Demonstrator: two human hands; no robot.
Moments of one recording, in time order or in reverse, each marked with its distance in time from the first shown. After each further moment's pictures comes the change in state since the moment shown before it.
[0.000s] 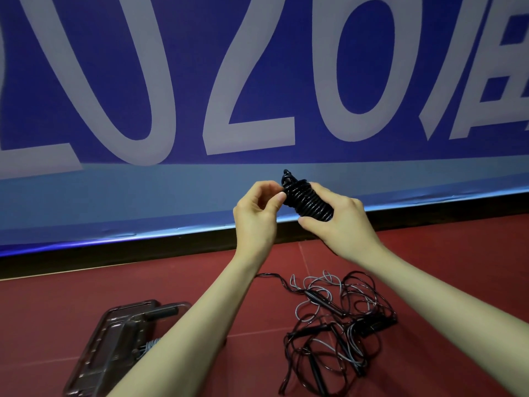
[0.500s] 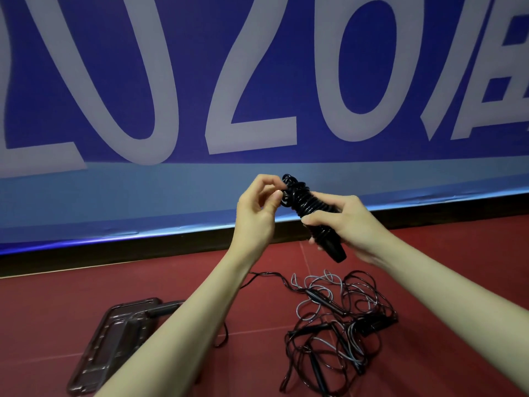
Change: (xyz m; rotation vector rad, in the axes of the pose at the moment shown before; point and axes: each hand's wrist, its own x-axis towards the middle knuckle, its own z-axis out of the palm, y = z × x) left_hand -0.001 0.009 -0.012 -0.048 -0.208 0.102; right_hand 0.002 -0.007 -0.011 0.632 -0.268 0.349
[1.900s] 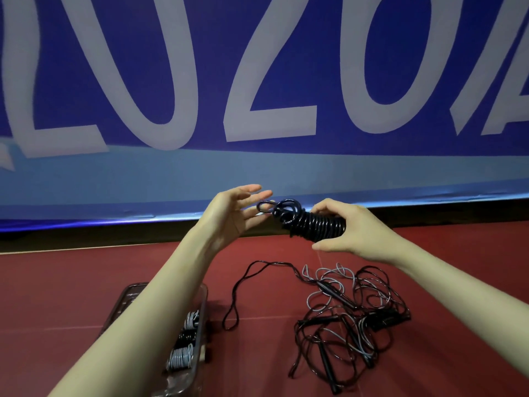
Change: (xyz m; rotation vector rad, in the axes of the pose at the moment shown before) left_hand 0.004 -0.006 -0.076 -0.506 0.077 -0.771; right_hand 0.003 0.028 -0.003 -0.689 -0.151 -0.158
